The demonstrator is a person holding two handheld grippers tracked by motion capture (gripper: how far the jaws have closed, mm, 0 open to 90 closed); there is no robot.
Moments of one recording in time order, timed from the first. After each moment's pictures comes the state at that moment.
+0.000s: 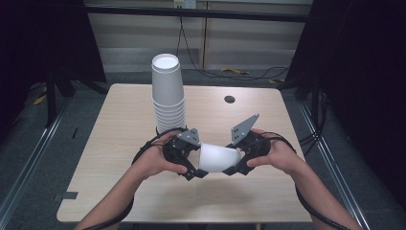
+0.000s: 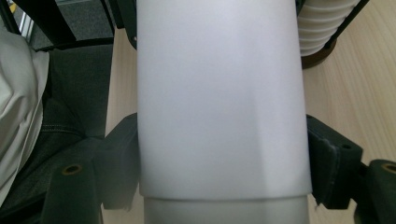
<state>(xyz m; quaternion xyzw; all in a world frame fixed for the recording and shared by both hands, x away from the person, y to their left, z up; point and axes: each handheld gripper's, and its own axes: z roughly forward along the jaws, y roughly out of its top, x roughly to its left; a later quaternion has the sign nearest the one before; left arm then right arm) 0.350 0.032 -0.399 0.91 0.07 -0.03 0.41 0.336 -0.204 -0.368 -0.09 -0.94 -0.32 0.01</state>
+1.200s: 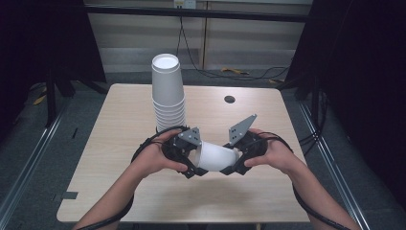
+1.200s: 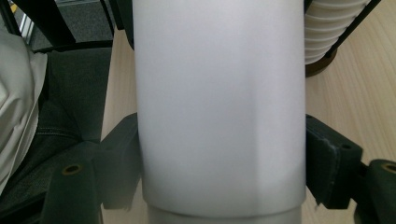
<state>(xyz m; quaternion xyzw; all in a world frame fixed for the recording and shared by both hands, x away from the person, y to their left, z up) 0.348 0.031 -0.387 0.92 0.05 -0.02 0.39 0.338 -0.199 -0.372 -0.08 -0.94 -0.32 0.01</state>
